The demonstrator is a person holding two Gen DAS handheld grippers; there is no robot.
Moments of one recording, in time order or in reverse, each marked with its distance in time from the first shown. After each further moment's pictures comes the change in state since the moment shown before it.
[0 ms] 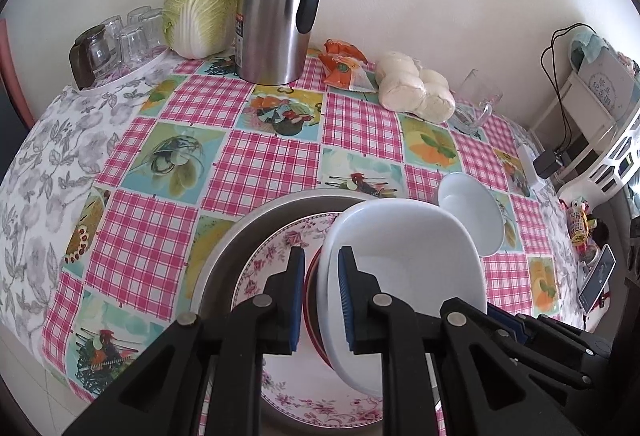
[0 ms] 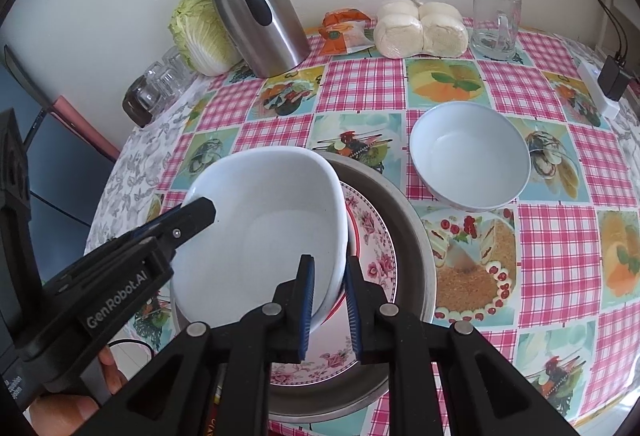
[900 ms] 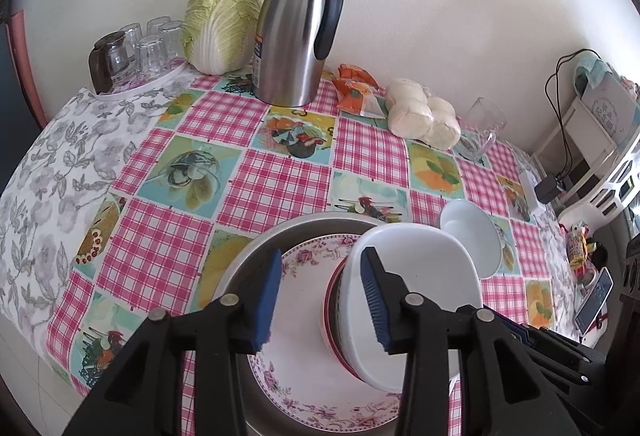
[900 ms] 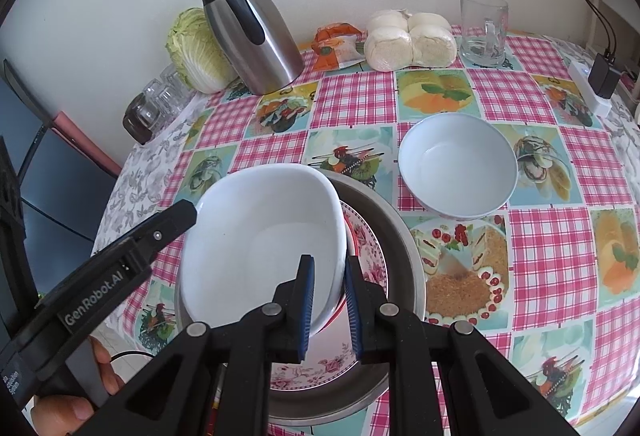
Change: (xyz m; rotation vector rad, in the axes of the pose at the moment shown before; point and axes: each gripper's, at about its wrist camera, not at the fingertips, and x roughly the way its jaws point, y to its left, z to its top) left arm -0.017 0.008 0.003 -0.053 -0.079 0.020; right arm -0.011 -0.007 0.003 0.033 -0.037 0.009
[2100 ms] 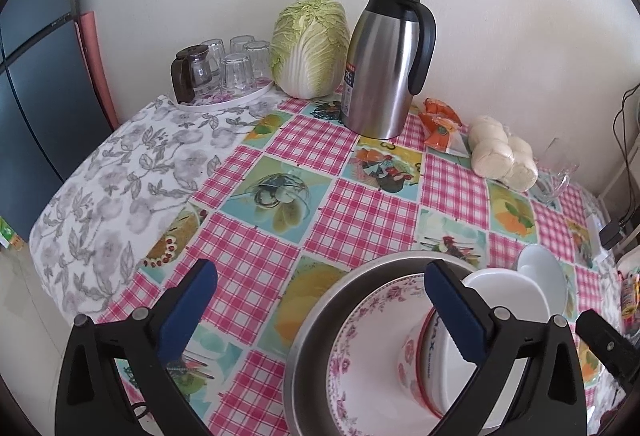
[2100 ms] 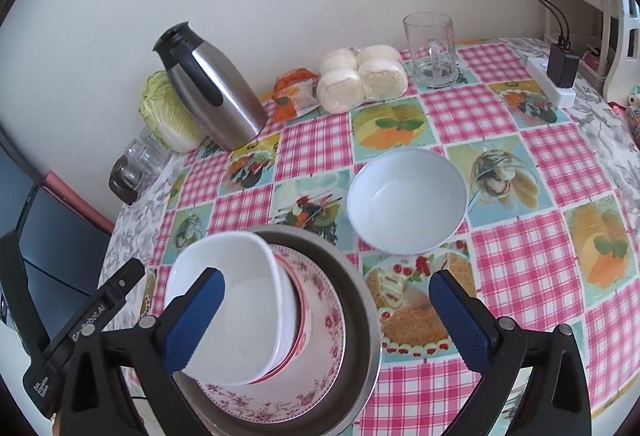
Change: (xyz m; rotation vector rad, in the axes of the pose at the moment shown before) left arm -0.004 0.030 0.004 -0.099 -0.113 0.263; right arm -0.023 -0.043 0.017 0.139 -0.163 -0.039
